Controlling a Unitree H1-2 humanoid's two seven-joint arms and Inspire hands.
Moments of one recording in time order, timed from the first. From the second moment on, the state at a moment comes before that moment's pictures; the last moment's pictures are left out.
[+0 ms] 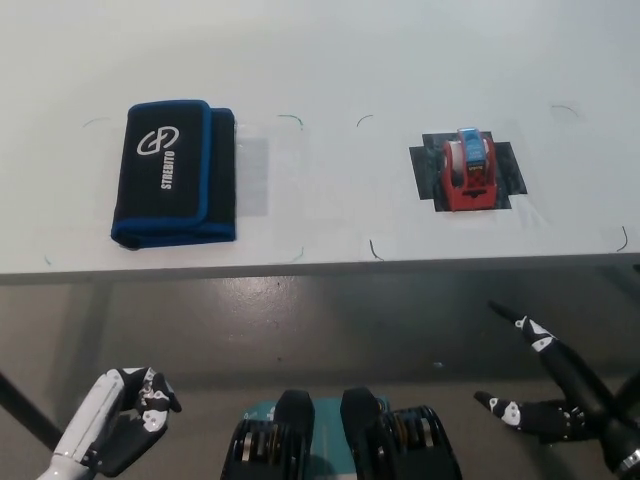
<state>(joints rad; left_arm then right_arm) 0.10 0.34 -0.05 -0.18 0.07 -0.04 -0.15 -0.06 -0.38 0.22 -0.06 -0.28 -0.05 0.14</state>
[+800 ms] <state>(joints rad) 0.08 0.34 -0.05 -0.18 0.07 -0.04 -0.15 -0.41 -0.32 0.03 -0.02 -0.20 -0.07 0.14</state>
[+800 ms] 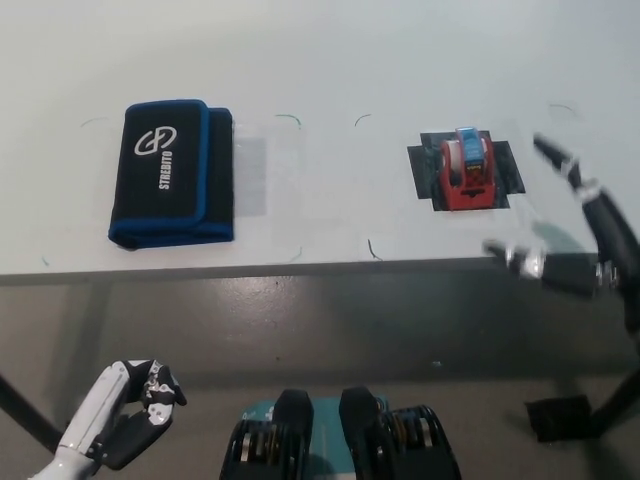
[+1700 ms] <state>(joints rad) 0.08 0.33 -0.06 -0.17 0.08 -0.03 -0.17 -0.80 -0.33 0.03 0.42 -0.25 -0.08 0.13</state>
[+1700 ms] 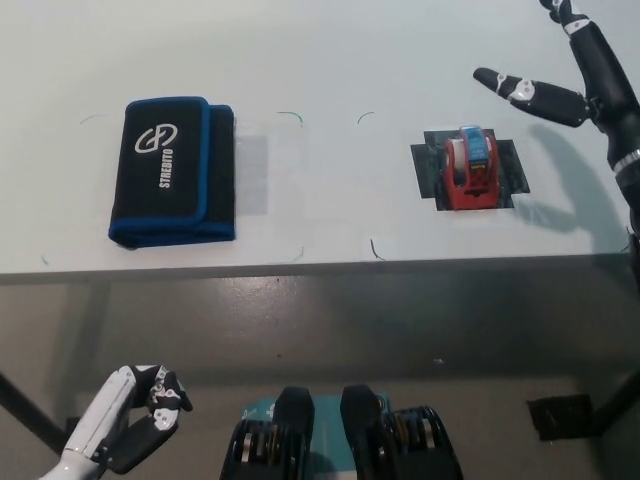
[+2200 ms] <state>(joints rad) 0.06 0.33 -0.06 -0.17 0.08 -0.03 -0.17 -0.83 -0.33 0.01 0.70 -0.19 -0.12 0.13</state>
